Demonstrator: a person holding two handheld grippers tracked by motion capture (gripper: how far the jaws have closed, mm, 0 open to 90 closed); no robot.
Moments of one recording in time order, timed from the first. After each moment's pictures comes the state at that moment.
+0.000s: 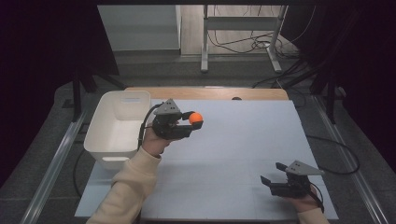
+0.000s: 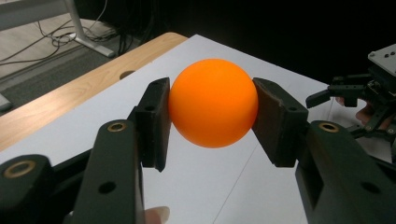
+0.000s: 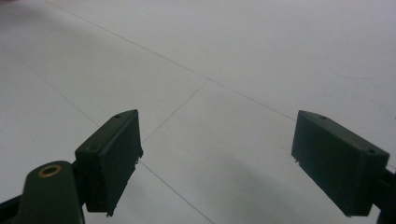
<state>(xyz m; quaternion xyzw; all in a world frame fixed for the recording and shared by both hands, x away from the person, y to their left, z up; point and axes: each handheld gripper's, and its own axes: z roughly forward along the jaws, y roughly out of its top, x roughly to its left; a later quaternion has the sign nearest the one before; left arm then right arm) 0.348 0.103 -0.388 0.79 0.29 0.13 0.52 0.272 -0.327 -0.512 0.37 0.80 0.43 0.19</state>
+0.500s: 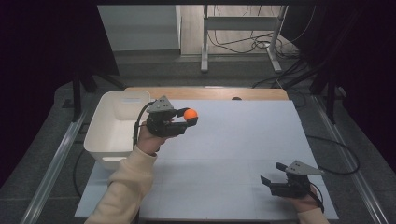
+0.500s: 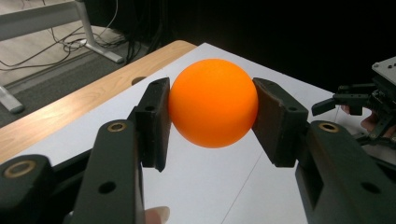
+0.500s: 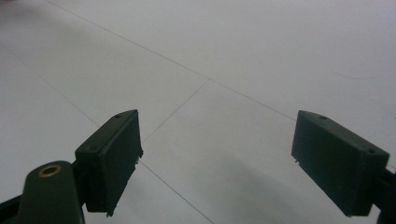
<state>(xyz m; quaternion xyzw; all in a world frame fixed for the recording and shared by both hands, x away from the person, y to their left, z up) 0.347 0.116 -0.381 0.78 0.30 0.14 0.53 0.272 -0.327 -0.512 0.37 0.80 0.43 0.19</state>
